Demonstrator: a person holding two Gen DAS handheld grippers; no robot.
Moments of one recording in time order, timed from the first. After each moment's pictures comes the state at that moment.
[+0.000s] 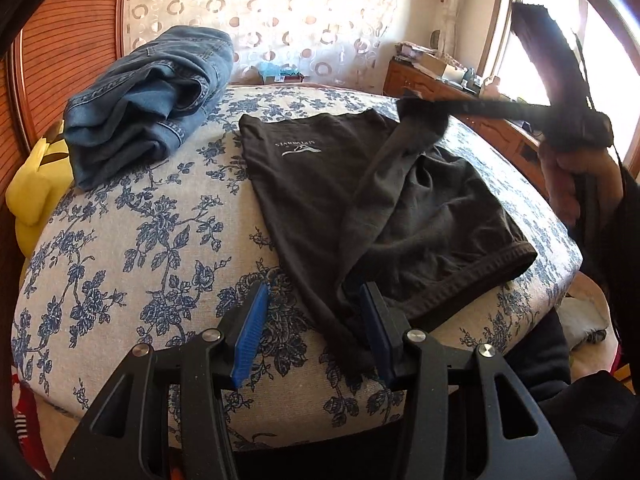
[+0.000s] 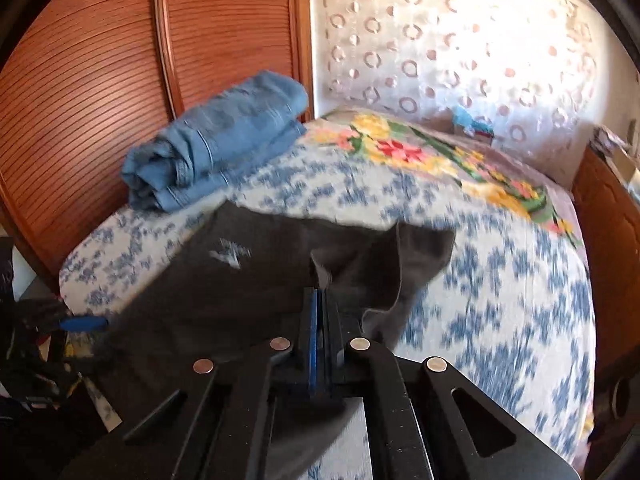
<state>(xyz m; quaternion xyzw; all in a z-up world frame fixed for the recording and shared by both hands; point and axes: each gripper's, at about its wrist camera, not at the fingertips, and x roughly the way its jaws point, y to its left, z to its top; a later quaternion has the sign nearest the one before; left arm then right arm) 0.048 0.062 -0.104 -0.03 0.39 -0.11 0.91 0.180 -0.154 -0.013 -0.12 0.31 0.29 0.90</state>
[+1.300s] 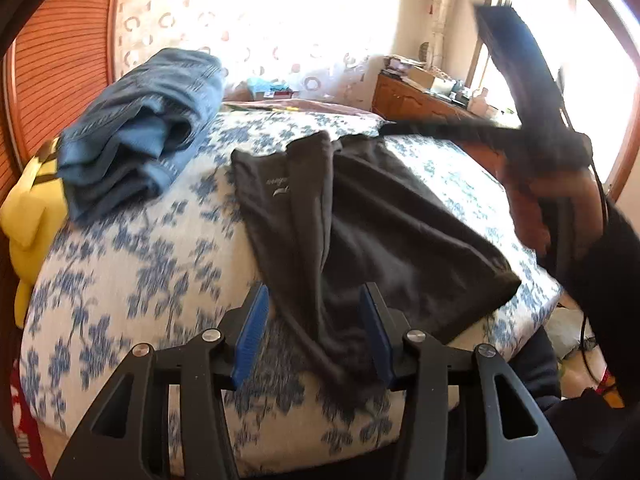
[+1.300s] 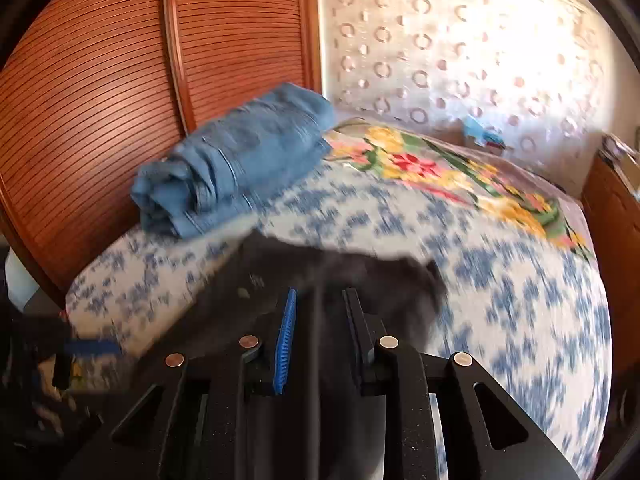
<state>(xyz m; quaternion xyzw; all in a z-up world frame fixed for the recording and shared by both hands) 0.062 0.063 -0.080 -0.03 0.36 -0.14 0.92 0.188 -0.117 -0.032 -0.11 0.30 0.29 0.90</state>
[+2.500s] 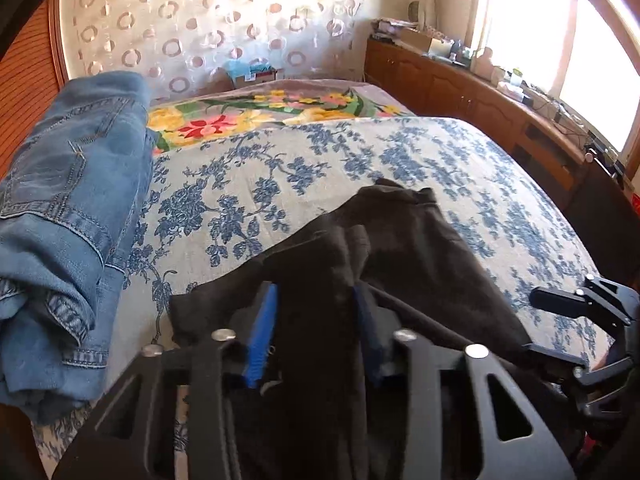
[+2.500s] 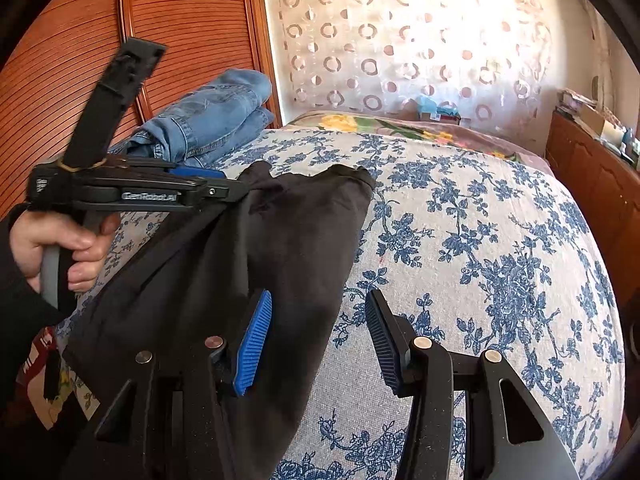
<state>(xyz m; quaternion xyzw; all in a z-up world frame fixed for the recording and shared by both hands) 0.241 0.022 -0.076 0.03 0.41 -0.15 0.90 0.138 -0.183 -0.072 -0.06 0.30 0.24 0.92</state>
